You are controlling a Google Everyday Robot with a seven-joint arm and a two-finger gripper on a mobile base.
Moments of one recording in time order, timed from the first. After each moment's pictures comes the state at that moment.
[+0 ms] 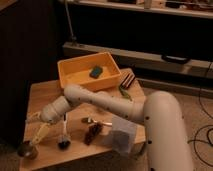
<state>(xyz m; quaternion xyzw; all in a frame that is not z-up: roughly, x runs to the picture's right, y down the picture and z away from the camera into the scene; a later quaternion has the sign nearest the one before) -0.341 0.183 0.646 -0.50 -0.56 0.04 0.66</state>
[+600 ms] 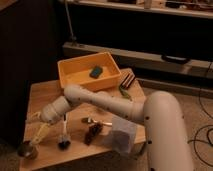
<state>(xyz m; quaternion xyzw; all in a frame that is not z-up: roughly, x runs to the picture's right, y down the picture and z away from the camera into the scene) -0.341 0.183 0.645 -0.50 -0.56 0.04 0.66</state>
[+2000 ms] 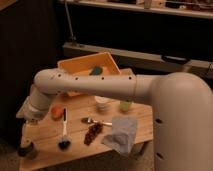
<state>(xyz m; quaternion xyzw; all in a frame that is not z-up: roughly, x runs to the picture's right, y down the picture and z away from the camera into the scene) -0.335 0.153 0.577 -0.41 -0.41 -0.08 0.81</state>
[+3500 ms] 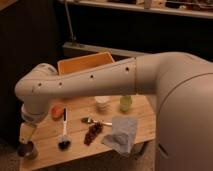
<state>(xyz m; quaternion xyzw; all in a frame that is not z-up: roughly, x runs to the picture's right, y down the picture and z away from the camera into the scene) -0.293 0.138 0.585 -0.36 -0.12 0.22 0.90</state>
